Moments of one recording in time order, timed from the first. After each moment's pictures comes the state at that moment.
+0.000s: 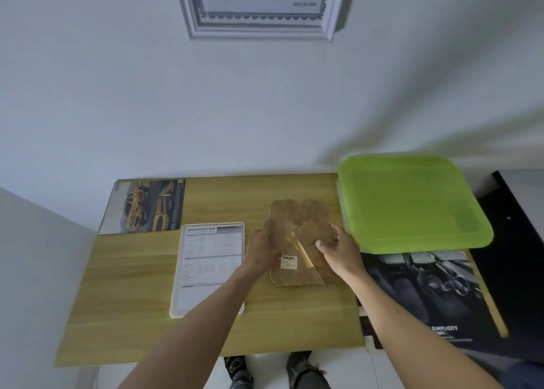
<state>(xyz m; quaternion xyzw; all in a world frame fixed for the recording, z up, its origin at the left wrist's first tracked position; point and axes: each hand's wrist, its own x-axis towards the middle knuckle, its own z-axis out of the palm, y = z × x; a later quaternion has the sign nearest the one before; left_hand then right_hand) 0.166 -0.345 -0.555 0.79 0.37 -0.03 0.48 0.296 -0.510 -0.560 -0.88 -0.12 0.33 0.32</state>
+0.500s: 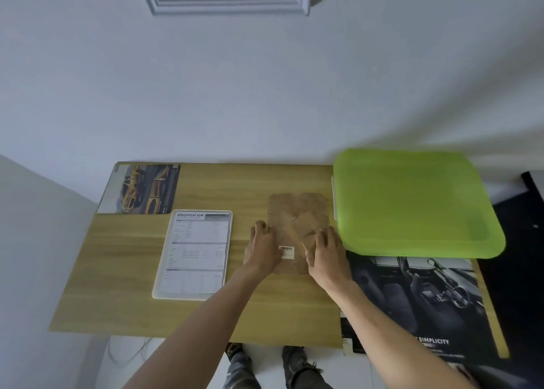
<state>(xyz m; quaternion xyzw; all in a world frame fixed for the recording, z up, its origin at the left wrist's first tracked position) 0.196 -0.396 -0.578 0.86 0.41 -0.11 0.28 0.298 -0.529 -0.577 -0.91 -0.35 0.23 0.07</state>
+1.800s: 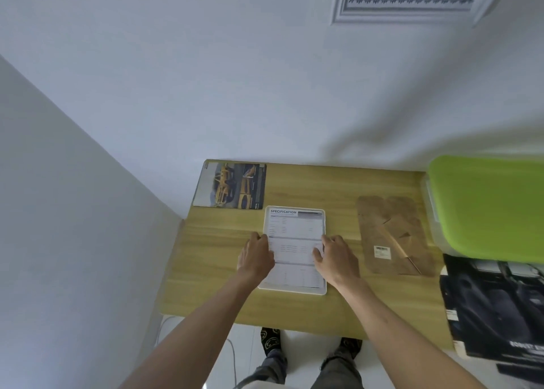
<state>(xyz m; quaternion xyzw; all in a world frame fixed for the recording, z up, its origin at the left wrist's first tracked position) -0.016 -0.254 -0.565 0.84 0.46 -0.10 0.25 0.129 -0.387 -0.561 -0.90 -0.35 0.25 0.10</state>
